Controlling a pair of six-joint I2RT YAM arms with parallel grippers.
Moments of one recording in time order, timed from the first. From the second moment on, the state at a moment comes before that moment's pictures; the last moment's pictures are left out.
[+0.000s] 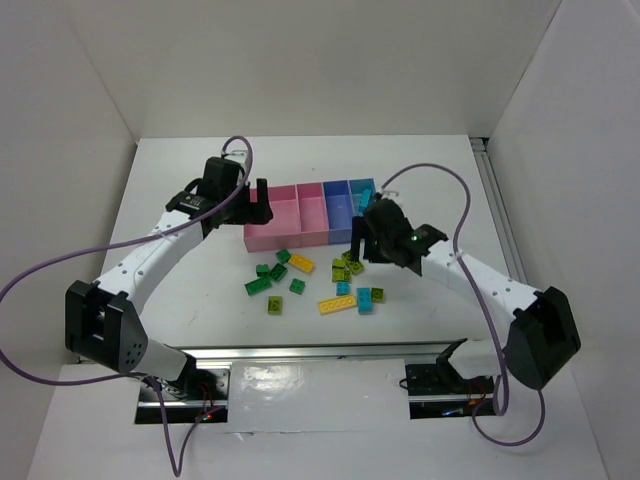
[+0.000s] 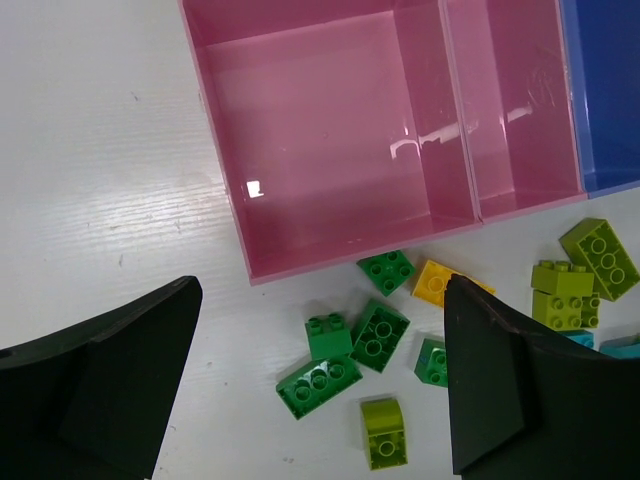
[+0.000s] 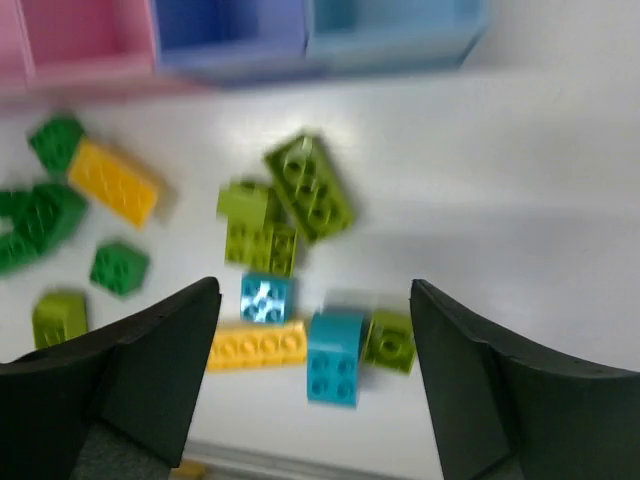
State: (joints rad) left arm -0.33 1.44 1.22 -0.55 -0.07 -0.27; right arm 0.56 1.36 1.03 -0.53 0.23 0.56
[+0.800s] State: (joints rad) left arm -0.35 1.49 1.26 -0.60 -0.10 -0.29; right arm 0.79 1.42 0.78 -0.58 0.17 0.79
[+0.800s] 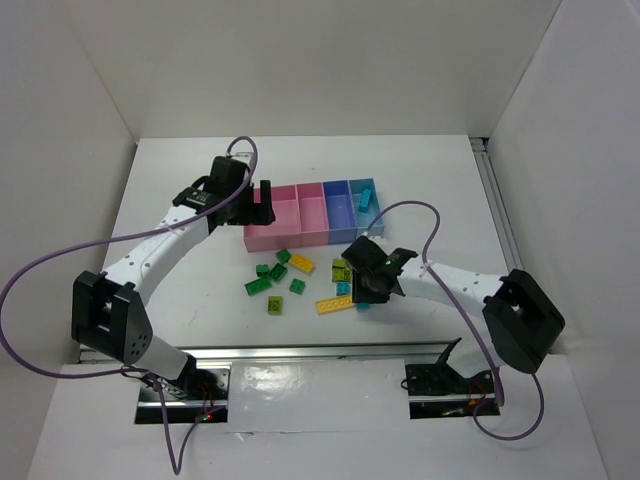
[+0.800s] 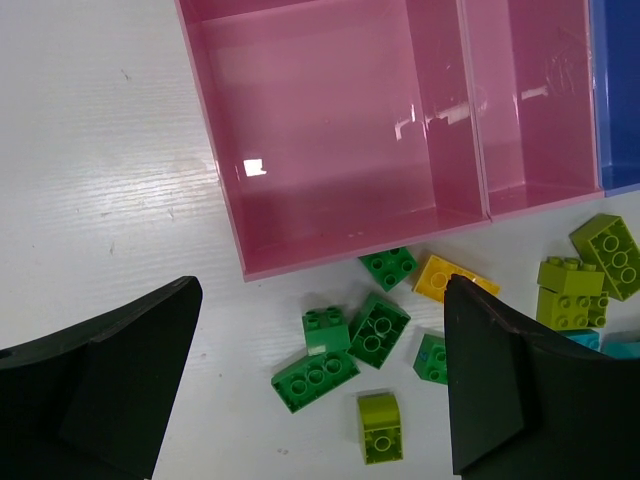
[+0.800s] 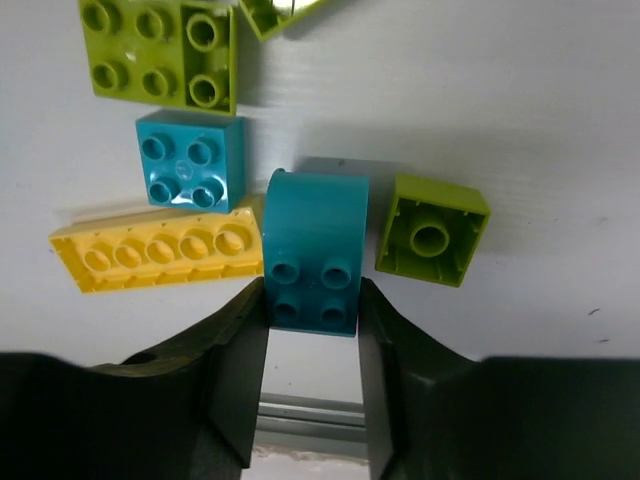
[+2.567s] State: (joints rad) left arm -0.35 1.49 1.26 -0.64 -0.10 -0.30; right arm 0.83 1.51 0.91 -0.47 0.21 0.65
